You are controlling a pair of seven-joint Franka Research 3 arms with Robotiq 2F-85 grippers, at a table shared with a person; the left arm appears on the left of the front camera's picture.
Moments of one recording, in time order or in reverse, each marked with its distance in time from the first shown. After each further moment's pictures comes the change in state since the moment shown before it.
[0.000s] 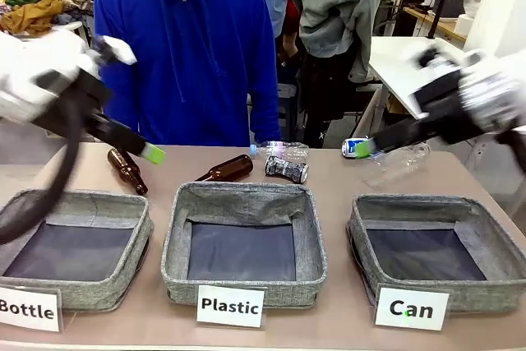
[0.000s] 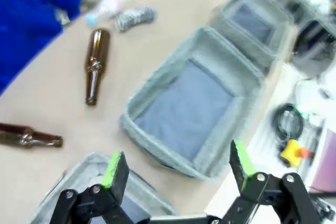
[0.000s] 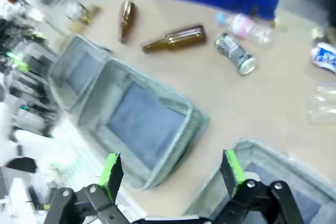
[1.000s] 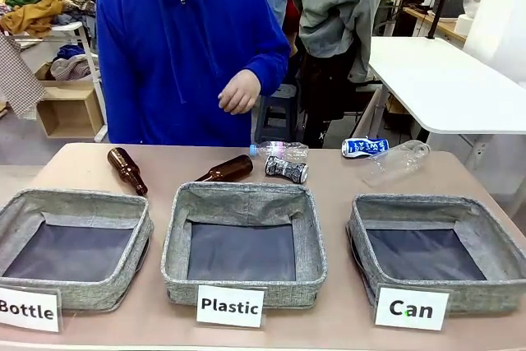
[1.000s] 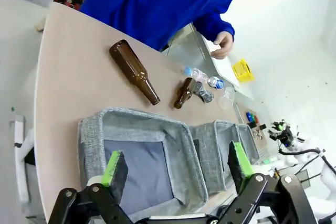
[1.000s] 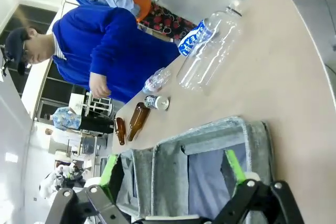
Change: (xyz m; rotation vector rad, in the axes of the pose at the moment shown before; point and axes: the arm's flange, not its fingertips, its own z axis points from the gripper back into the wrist) left arm -0.271 0.193 0.171 -0.023 -0.565 0.813; right arm -0.155 -0.224 0.146 0.051 -0.436 -0.760
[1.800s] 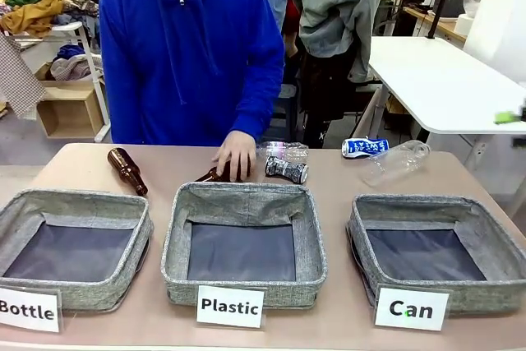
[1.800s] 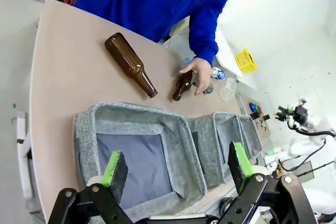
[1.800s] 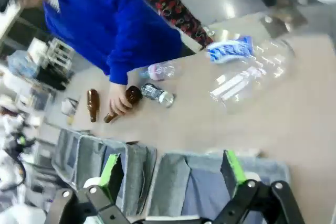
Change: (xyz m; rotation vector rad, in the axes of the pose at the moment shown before) left arm 0.002 -0.015 0.000 0.015 0.041 -0.025; right arm 0.013 0.150 -0.078 -0.145 0.117 0.405
